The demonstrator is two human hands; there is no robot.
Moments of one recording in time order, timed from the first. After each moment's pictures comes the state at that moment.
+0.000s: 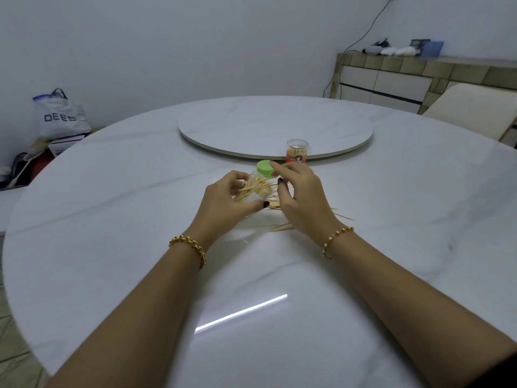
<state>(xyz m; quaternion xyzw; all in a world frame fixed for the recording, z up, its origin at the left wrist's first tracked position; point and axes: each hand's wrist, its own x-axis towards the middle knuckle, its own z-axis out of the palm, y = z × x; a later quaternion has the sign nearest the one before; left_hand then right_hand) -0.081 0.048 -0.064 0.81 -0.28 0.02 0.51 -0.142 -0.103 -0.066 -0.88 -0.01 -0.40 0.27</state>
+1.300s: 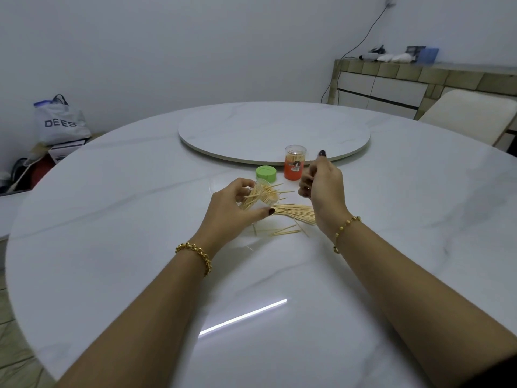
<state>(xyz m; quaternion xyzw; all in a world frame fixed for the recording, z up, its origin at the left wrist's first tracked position) -0.090 0.044 -0.062 0.81 -0.29 0.00 0.51 -0.149 -0.113 -0.032 -0.58 0.17 -0.34 0.72</state>
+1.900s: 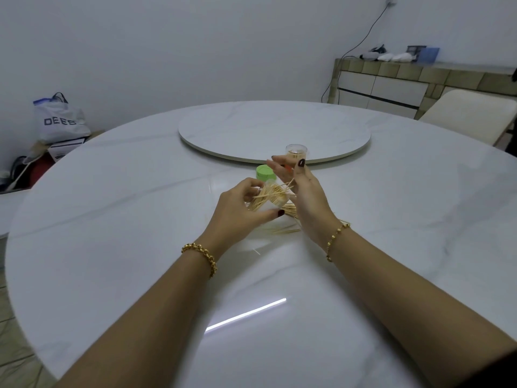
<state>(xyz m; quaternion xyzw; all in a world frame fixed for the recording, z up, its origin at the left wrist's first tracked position) -0.096 0.037 -0.064 0.78 -0.32 0.00 0.53 -0.148 -0.097 -0.050 -0.64 0.05 -0.24 0.73</state>
